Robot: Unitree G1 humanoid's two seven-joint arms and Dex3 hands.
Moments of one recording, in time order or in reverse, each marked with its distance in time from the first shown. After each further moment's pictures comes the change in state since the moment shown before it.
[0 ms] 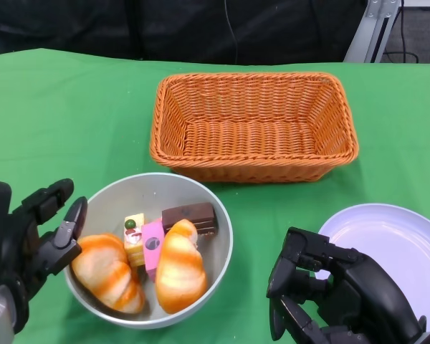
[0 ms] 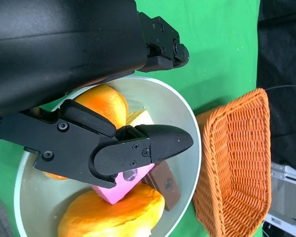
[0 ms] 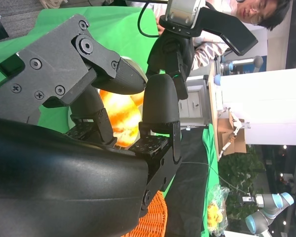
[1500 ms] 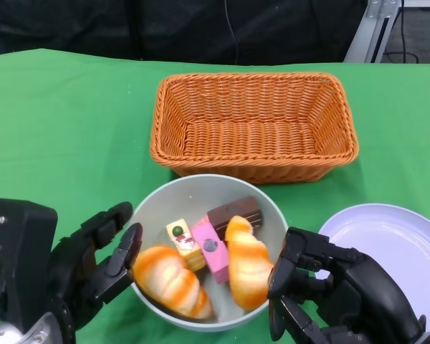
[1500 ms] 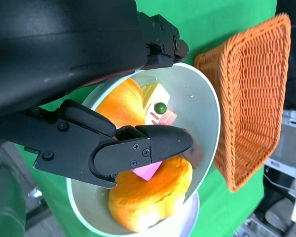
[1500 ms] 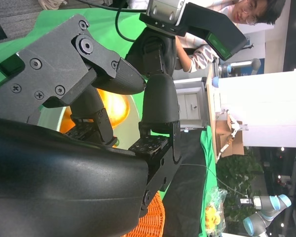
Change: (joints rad) left arm 0.087 -0.073 -0.119 -0.072 -0.073 0.006 -0.044; right arm 0.000 -0.004 -0.001 -0.006 0.006 0.000 0.009
